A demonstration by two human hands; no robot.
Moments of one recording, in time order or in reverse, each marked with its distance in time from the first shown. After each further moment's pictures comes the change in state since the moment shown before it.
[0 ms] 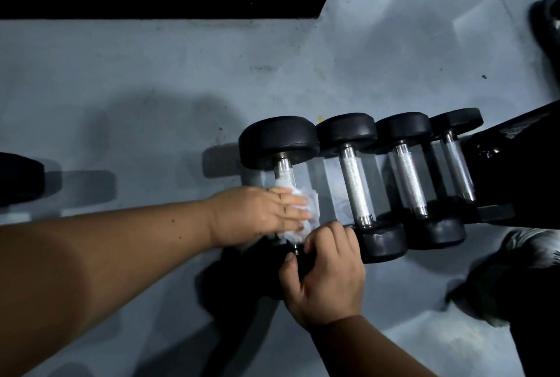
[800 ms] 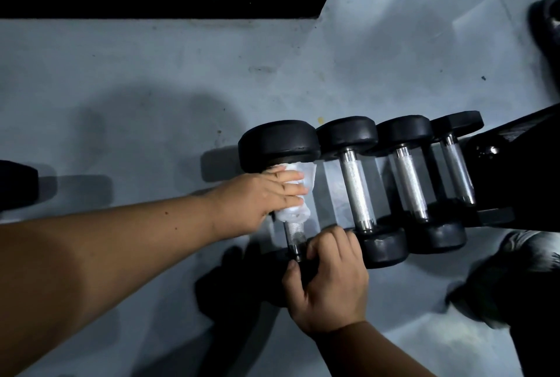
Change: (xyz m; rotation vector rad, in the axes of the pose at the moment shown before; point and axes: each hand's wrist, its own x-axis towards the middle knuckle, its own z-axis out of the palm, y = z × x) left_hand 0.007 -0.014 -0.006 -0.073 0.103 -0.222; right_hand 0.003 0.002 -0.003 0.013 -0.027 -0.037
